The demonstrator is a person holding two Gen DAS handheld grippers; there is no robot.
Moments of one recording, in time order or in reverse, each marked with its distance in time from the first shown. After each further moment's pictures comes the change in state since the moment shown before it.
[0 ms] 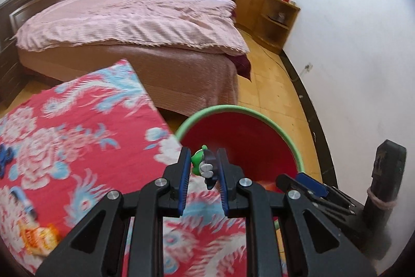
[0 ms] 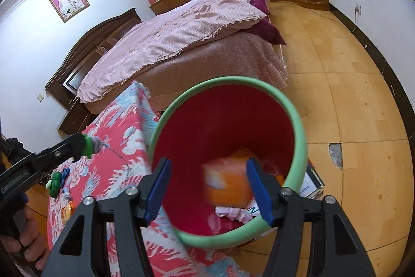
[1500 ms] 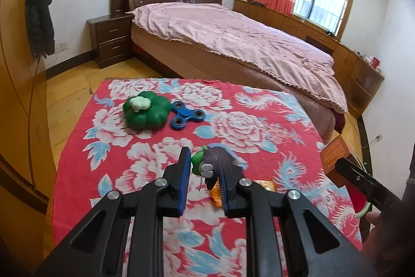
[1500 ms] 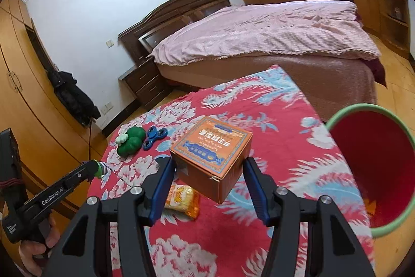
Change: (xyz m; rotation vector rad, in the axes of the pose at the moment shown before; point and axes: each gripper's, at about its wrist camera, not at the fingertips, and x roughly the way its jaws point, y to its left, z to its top) left arm -0.188 0.204 -0.099 -0.369 -0.203 0.421; right arm -0.006 0.228 -0.051 -0.344 0.047 0.297
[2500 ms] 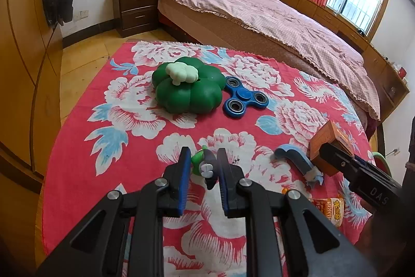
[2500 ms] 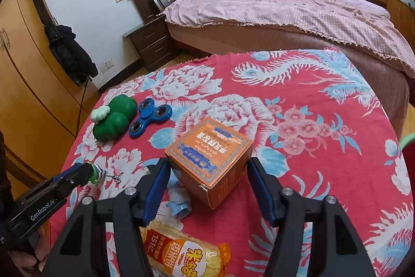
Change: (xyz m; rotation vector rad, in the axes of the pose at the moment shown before) left arm 0.091 0.073 -0.003 -0.124 0.131 0.115; right arm 0.151 0.049 0.010 -0.157 0.198 0.009
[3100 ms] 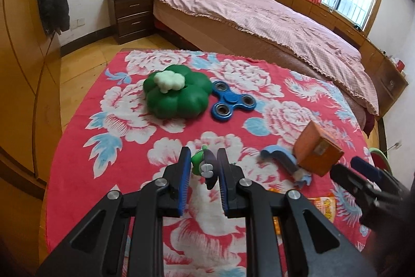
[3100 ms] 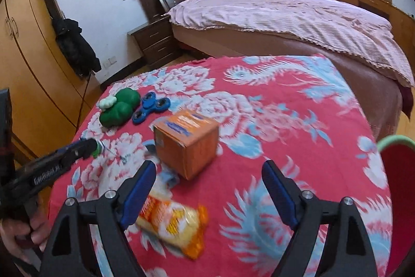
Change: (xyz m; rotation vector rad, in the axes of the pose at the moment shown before) left arm -0.008 -0.015 0.001 0.035 -0.013 0.009; right arm -0.034 -0.007 -0.013 -0.062 -0.014 -0.006
